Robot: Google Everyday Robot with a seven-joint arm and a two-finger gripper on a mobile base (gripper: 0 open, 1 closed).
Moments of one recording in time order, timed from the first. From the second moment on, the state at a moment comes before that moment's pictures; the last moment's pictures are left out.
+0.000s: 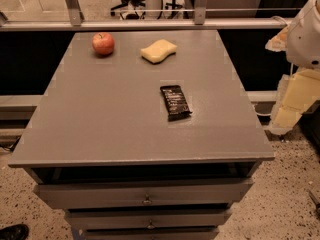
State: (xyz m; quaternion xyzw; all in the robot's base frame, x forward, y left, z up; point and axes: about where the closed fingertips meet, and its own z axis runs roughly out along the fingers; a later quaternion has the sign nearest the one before) arm 0.438 -0.216 0.978 -0.60 0.78 -0.04 0.16
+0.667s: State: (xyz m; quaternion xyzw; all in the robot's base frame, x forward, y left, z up) arm 0.455 -0.191 0.961 -0.59 0.79 -0.01 0.17
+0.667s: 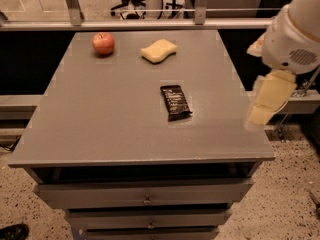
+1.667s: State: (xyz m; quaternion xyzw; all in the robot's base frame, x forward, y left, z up) arm 0.509 -0.068 0.887 -0.54 0.81 0.12 0.21
